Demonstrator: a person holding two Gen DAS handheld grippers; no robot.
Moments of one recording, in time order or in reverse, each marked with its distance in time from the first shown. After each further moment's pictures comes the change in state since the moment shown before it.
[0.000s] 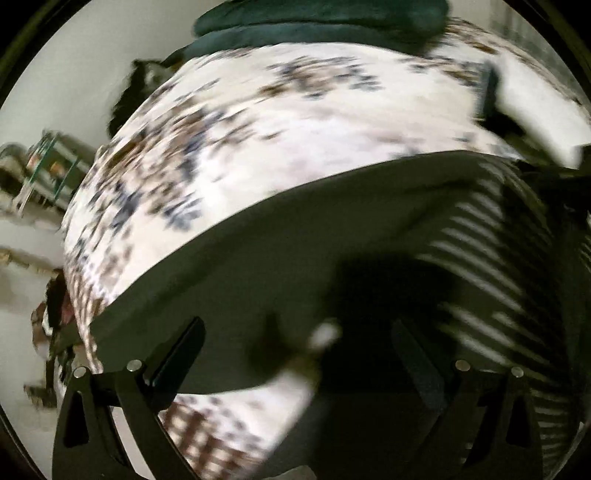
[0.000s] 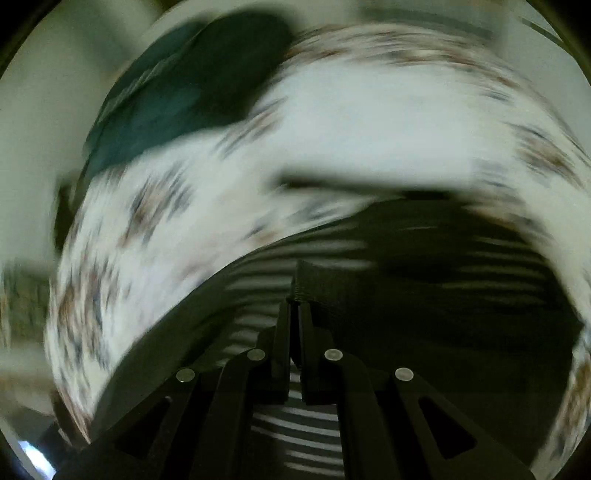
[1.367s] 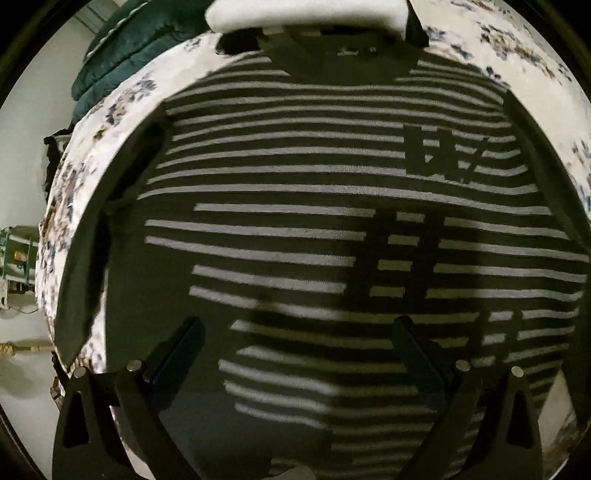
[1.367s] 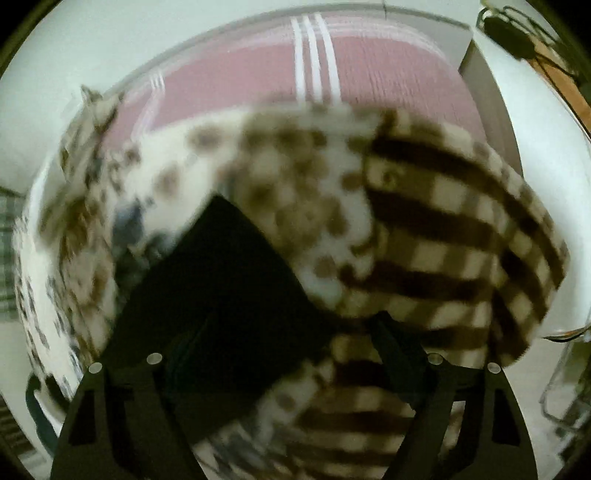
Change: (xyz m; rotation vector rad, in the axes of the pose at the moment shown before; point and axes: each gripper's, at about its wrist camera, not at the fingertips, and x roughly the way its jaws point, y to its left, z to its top) left arm -0.064 -0.257 -0.113 0.411 0.057 -0.090; right arm -0.234 -0.614 -0.526 1.669 -0.148 -0.335
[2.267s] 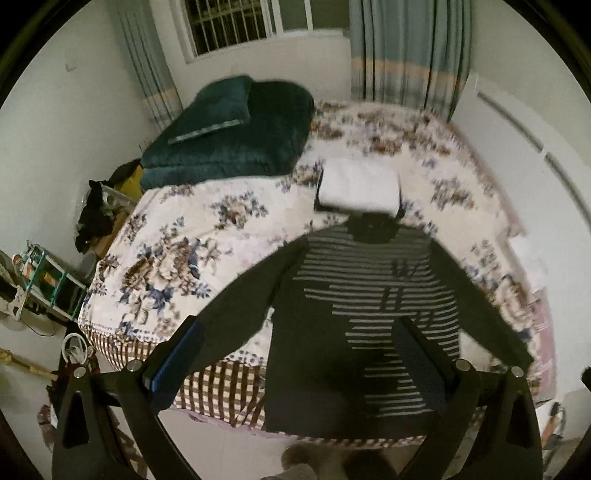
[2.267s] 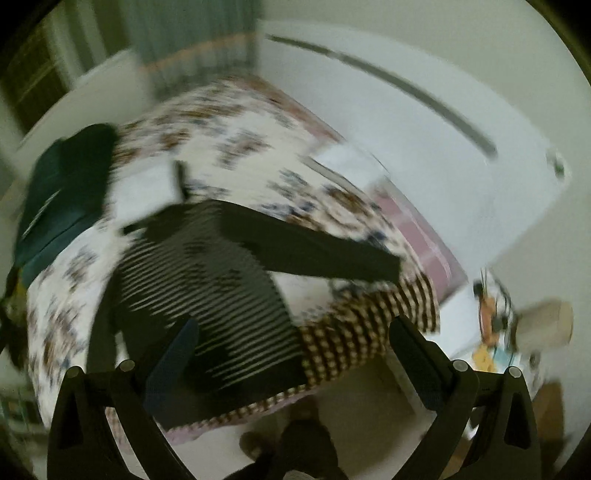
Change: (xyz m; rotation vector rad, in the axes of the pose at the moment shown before) left arm -0.337 0.223 -0.114 -0.042 -0.391 -0.100; right arm -0.464 0.119 -0.338 -0.977 -0.227 0.001
